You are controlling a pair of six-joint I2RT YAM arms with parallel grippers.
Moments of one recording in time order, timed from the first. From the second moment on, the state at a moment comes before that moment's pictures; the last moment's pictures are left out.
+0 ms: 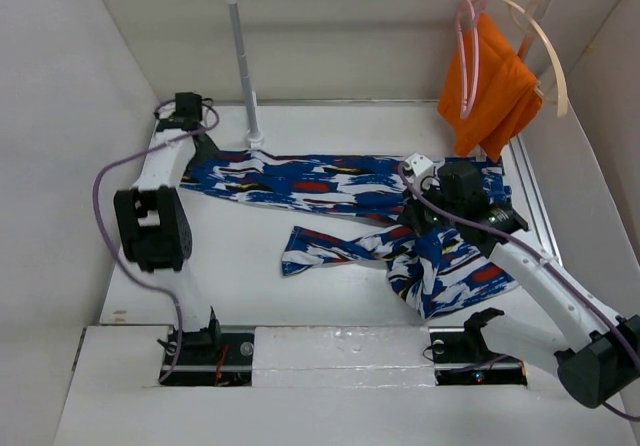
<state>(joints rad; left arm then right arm) 0.07 1.93 1.65 -0.77 -0.34 -0.61 0.46 1.05 0.92 -0.56 -0.29 -0.06</state>
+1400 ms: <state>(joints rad) -0.79 1.76 1.15 -0.63 -0.46 -0.96 0.38 0.78 1.02 -0.76 -0.41 -0.04</state>
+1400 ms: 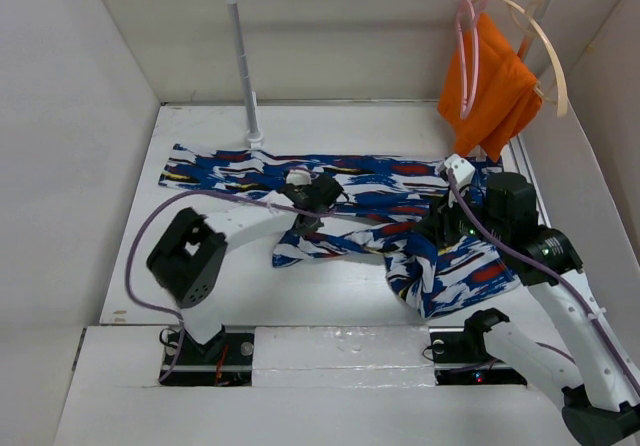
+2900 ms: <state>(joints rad) -0.27 0.41 1.17 -1.28 -0.86 -1.26 0.38 0.99 0.76 -0.72 -0.53 -0.13</state>
